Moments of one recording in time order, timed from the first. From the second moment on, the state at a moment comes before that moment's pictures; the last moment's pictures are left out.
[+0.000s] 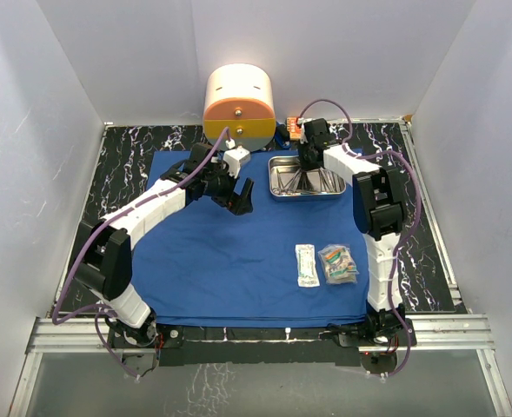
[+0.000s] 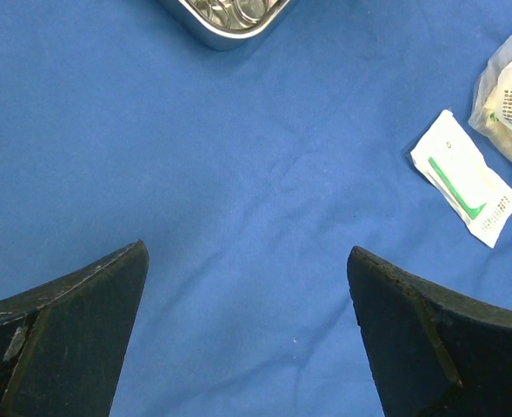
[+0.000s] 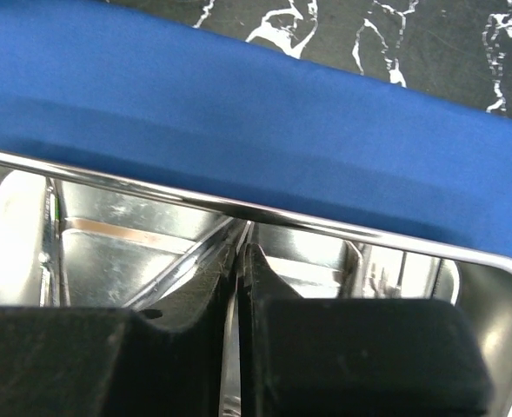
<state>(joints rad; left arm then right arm) -0.49 1.64 1.22 -0.41 0.42 0.07 0.25 2.23 1.73 -0.34 0.01 0.02</state>
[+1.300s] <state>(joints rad) -0.49 1.64 1.21 -0.39 0.44 0.07 0.12 2.19 1.68 -0.40 0.03 -0.18</state>
